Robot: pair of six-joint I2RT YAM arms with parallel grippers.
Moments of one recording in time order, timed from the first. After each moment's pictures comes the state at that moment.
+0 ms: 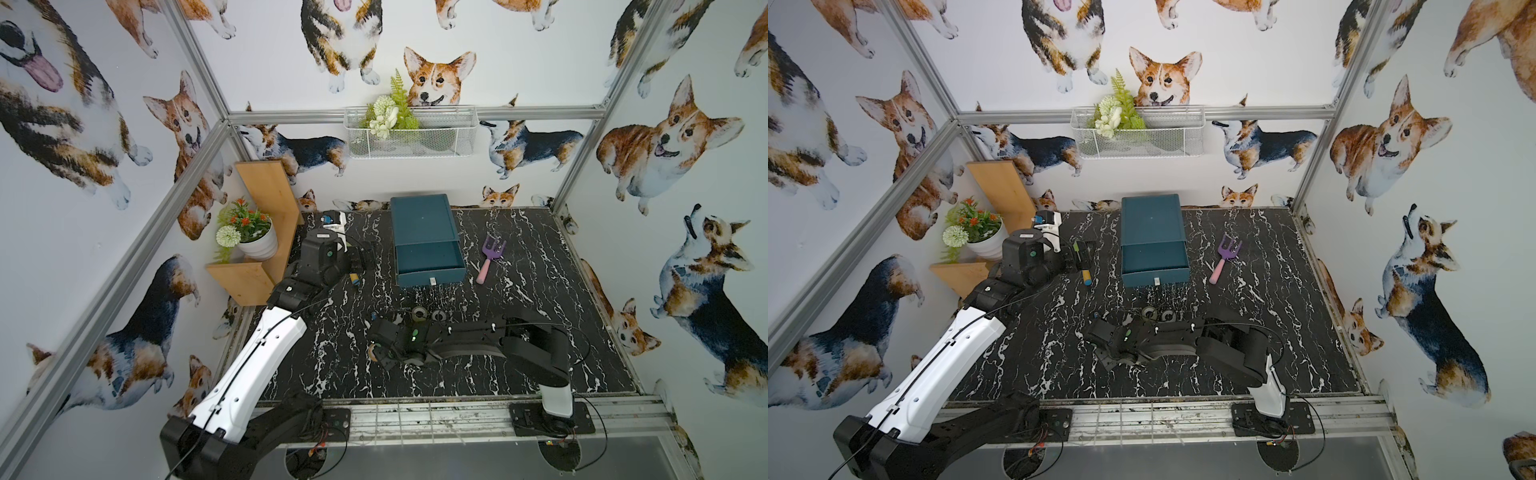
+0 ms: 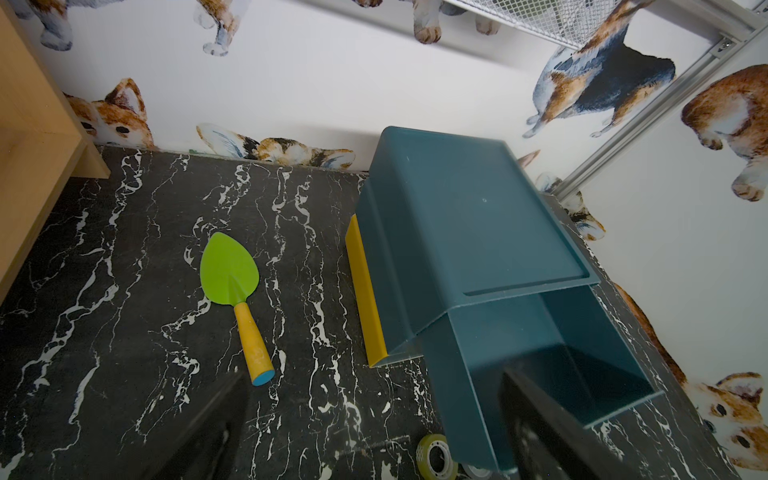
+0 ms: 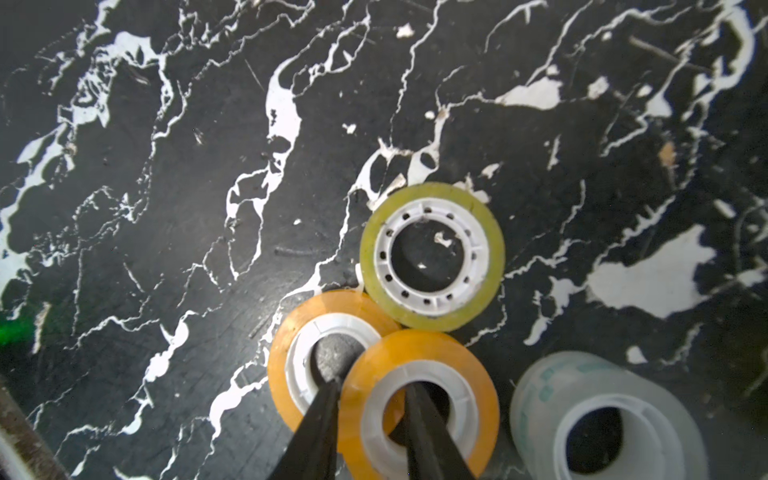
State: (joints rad) left arm -0.34 1.11 1.10 -0.44 -0.01 -0.36; right arm 1.20 1.98 1.25 -0.32 0.16 0.49
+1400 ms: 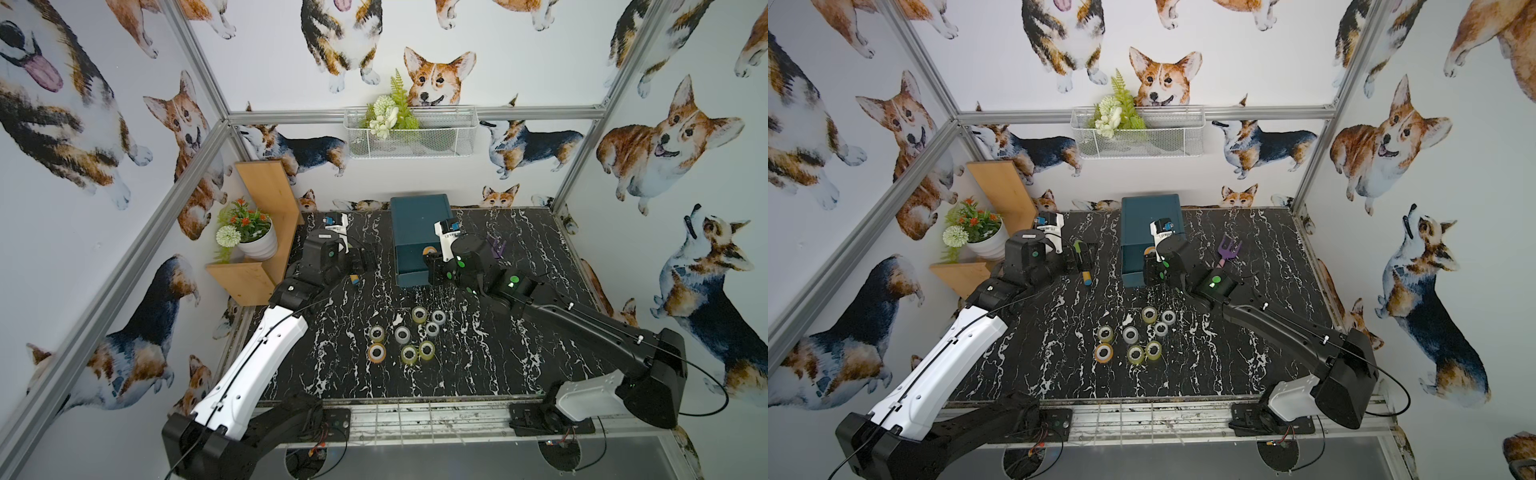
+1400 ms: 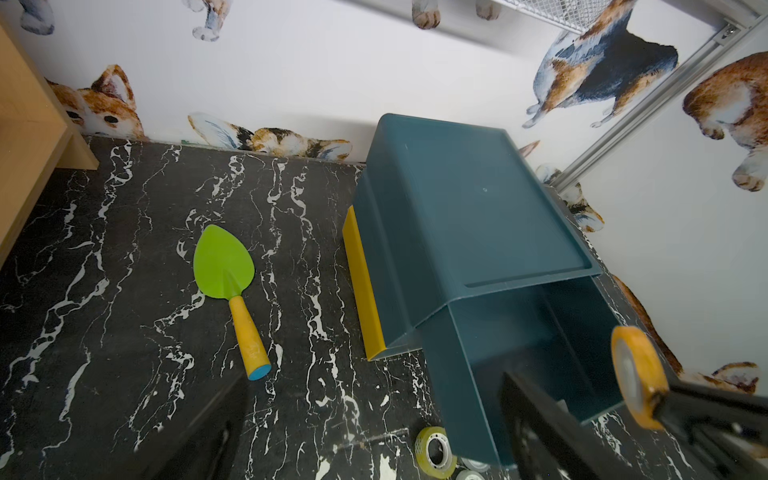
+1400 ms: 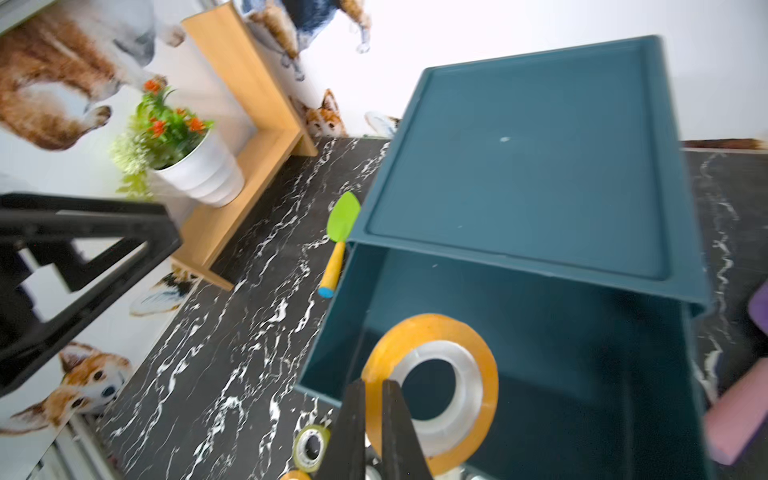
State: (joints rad) left arm -0.34 1.11 1.09 -0.44 0.01 -0.36; right arm 0.79 1.37 1.23 -0.33 0.18 0.46
